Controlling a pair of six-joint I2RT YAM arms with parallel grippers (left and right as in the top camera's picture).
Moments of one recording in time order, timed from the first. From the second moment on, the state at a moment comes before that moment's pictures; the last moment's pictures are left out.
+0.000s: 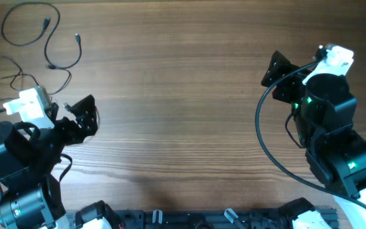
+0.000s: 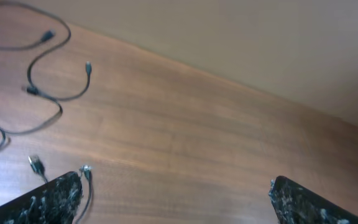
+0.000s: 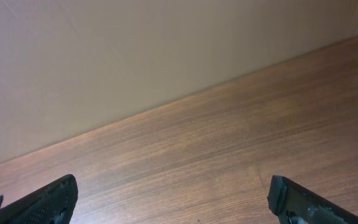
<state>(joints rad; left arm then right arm) 0.43 0.72 0.95 -0.75 0.52 -0.14 0.38 0.97 1.15 -0.59 0.43 0.48</state>
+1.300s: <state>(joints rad) 0.43 0.72 0.95 -0.79 0.52 -0.14 0.38 1.08 1.14 -0.85 0.23 0.47</state>
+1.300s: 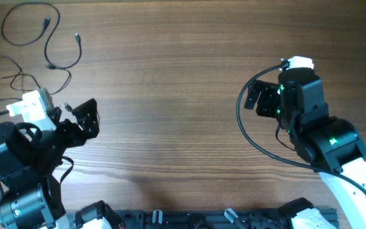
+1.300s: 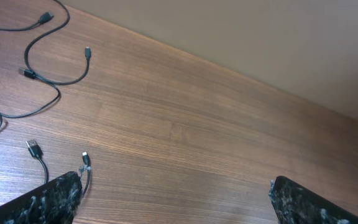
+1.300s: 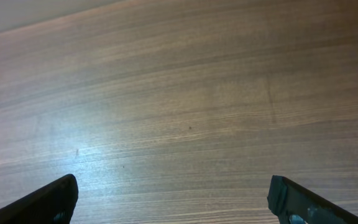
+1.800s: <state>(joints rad) 0.43 0.72 0.95 -0.79 0.52 -0.14 0.37 0.97 0.75 -0.53 0.21 0.47</state>
